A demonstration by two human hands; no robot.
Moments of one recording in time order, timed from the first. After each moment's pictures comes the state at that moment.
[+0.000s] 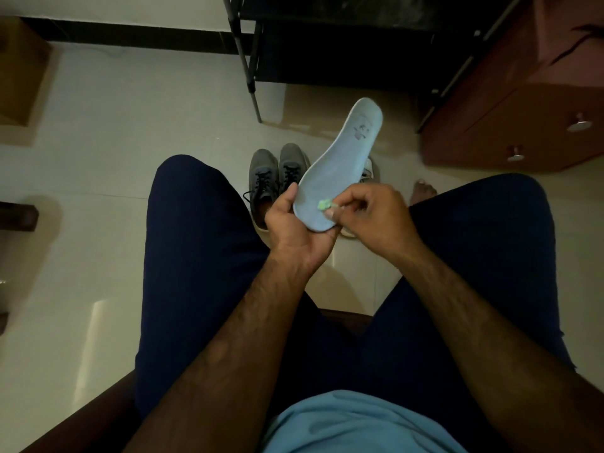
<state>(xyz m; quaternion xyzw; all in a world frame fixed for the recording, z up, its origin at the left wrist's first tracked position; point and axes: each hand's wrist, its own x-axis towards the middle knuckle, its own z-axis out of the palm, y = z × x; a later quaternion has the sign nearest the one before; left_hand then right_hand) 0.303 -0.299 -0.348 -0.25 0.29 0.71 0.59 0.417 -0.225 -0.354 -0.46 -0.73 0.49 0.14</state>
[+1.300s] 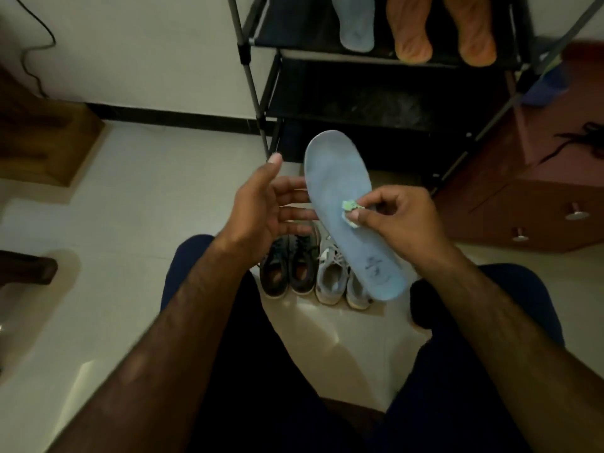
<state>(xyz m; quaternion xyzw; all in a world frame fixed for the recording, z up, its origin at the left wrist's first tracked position) 0.184 -0.254 -0.268 0.20 0.59 0.55 0.56 0.376 -0.139 -0.288 -0.44 -0.73 0.48 0.21</state>
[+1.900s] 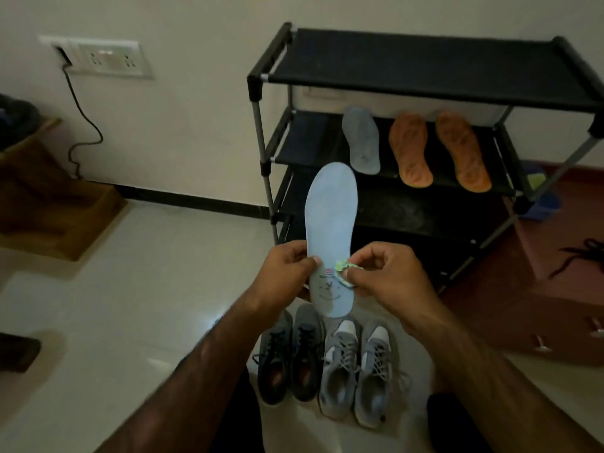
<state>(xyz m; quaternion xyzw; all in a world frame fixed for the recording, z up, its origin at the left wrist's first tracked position) 0.145 -0.184 -0.257 0.31 0.68 0.51 0.43 0.300 -0.081 -0.258 -0.45 -0.70 0.52 0.21</state>
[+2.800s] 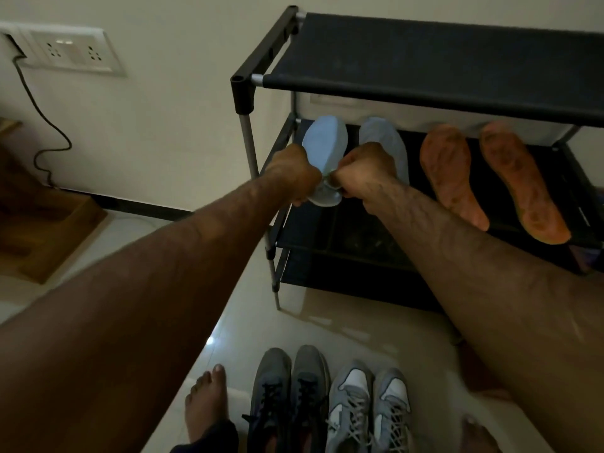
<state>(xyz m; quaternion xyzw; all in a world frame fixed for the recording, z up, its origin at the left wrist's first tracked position) -0.020 0.053 -0.238 0.37 0.85 0.28 0.24 0.078 0.134 -0.246 -0.54 -0.71 0.40 0.20</state>
